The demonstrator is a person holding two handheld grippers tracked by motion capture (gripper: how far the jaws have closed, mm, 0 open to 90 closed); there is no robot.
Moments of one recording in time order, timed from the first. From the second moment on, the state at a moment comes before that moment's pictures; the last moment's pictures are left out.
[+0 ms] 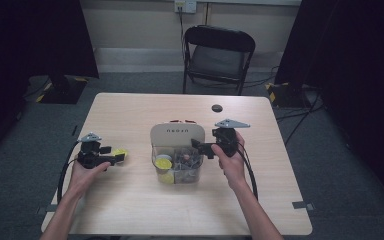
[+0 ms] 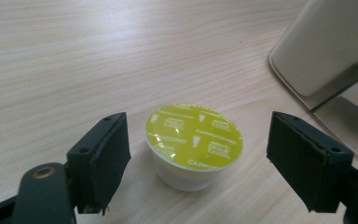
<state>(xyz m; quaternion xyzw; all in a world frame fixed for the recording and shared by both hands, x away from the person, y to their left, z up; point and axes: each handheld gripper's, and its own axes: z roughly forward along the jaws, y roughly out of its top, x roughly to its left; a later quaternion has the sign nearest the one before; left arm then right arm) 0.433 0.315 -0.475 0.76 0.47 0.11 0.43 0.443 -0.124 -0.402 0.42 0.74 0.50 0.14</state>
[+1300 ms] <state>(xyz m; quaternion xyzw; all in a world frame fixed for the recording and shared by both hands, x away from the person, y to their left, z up) 0.375 0.288 -0.498 0.82 0.41 0.17 0.35 0.435 -0.127 -0.387 0.40 0.74 0.53 0.13</state>
